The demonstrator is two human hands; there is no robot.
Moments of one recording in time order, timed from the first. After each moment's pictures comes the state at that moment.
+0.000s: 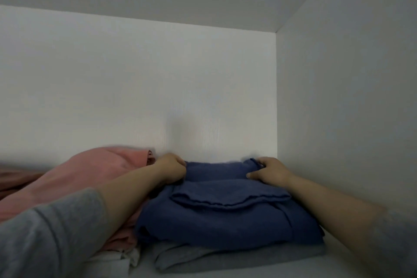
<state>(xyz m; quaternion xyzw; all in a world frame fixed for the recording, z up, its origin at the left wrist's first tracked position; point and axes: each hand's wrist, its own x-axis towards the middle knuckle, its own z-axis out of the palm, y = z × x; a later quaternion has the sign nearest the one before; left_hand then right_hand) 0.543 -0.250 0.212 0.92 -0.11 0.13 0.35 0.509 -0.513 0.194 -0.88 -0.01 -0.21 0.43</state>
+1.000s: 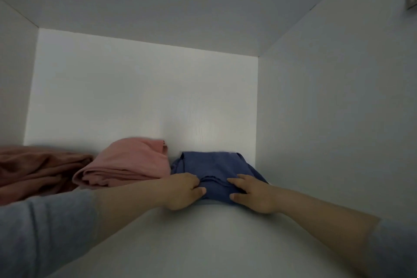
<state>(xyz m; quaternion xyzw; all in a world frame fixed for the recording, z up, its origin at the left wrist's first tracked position) 0.344 -0.231 0.181 0.94 -0.32 0.08 0.08 0.323 -0.452 0.168 -0.99 -0.09 -0.07 0.09</state>
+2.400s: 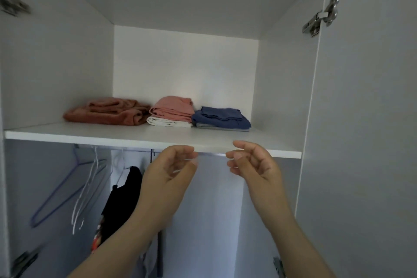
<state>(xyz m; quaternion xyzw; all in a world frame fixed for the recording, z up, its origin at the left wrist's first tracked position) -0.085 -0.201 0.079 0.67 -0.19 0.29 0.66 -0.086 -0.376 0.084 -0.64 -0.23 -0.30 0.67</state>
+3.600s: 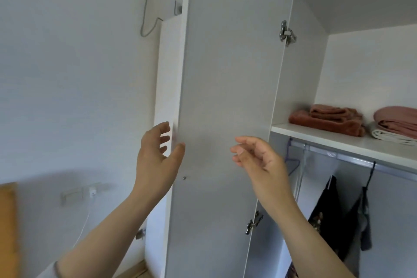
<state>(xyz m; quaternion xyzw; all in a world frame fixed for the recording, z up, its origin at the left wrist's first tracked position) -0.342 0.197 0.063 0.68 0.19 0.57 0.41 -0.209 0.044 0.068 -0.55 -0.49 -0.04 0.68</state>
